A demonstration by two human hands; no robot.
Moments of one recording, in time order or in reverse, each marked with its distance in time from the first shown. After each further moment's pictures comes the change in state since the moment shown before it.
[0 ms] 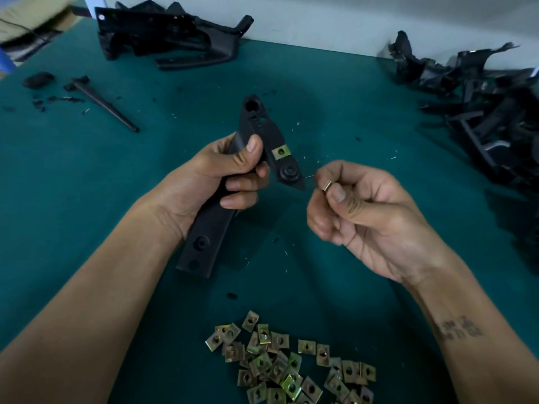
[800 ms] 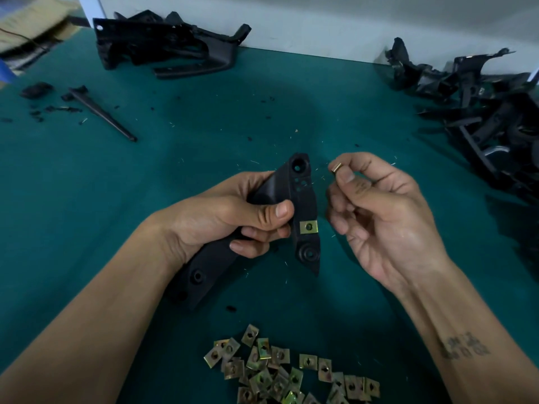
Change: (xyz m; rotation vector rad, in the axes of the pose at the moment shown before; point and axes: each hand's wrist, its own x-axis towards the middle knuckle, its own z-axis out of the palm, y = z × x) left_hand -0.005 -0.008 0.004 0.239 -0.298 -0.204; right_hand 0.004 -0.004 0.011 0.012 0.381 -0.138
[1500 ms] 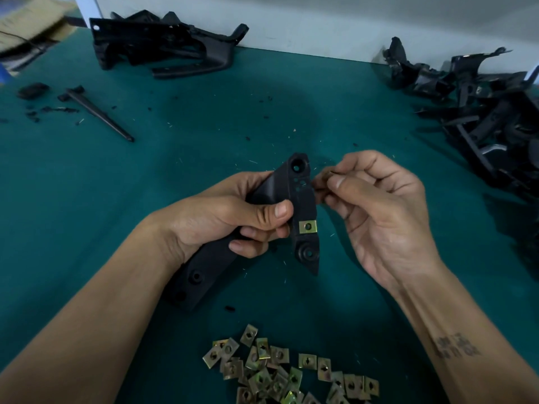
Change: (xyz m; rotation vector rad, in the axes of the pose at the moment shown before) left_hand 0.002 -0.001 -0.003 0.008 -0.013 -0.005; right_hand 0.001 0.005 0.003 0.027 0.064 -0.124
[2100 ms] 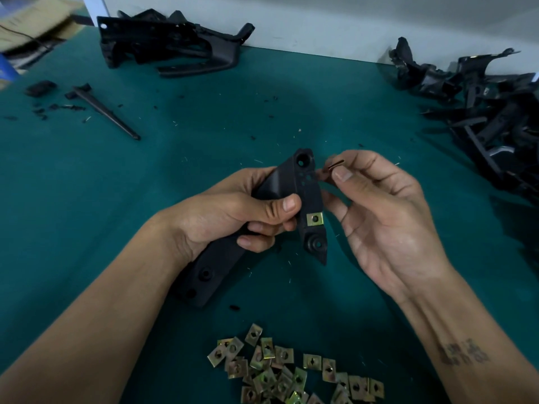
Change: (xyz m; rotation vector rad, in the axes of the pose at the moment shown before) left_hand 0.002 -0.001 0.001 0.009 0.065 0.040; right_hand -0.001 -0.001 0.004 0.063 -0.045 0.070
